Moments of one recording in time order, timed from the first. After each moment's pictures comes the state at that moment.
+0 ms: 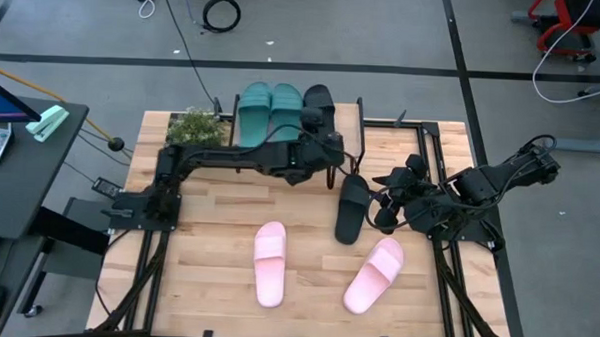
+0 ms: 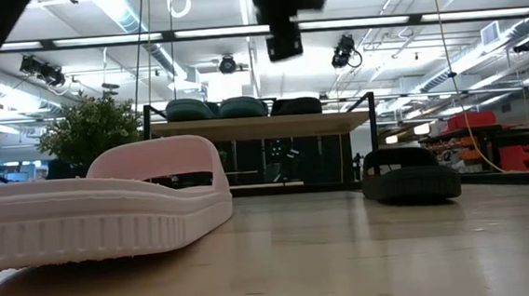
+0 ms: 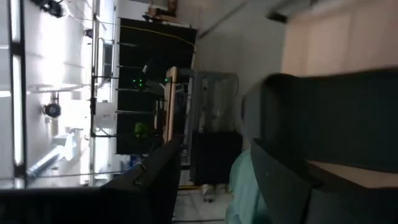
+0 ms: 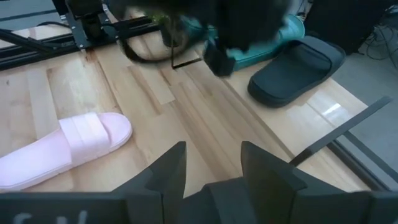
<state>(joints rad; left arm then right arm) 0.06 2.05 1.93 -0.46 -1.22 0.78 0.45 1.18 1.35 -1.07 0.78 0.71</state>
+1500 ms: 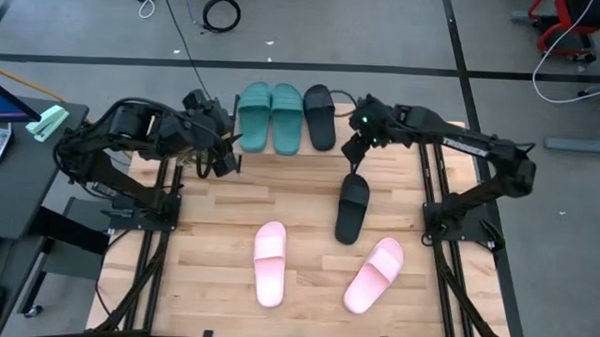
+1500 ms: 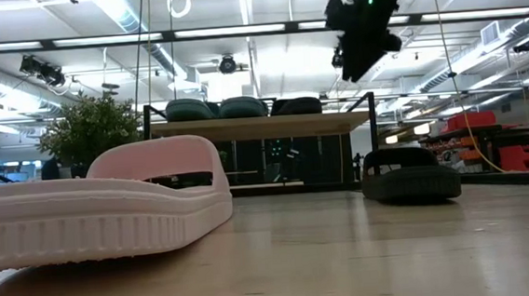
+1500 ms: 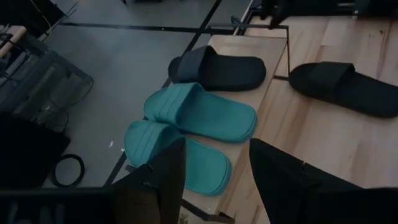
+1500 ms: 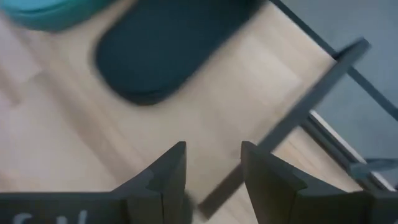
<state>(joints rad) -0.05 1.37 1.93 -1.34 -0.68 -0.13 -0.44 1.44 1.35 -0.92 0.23 0.26</state>
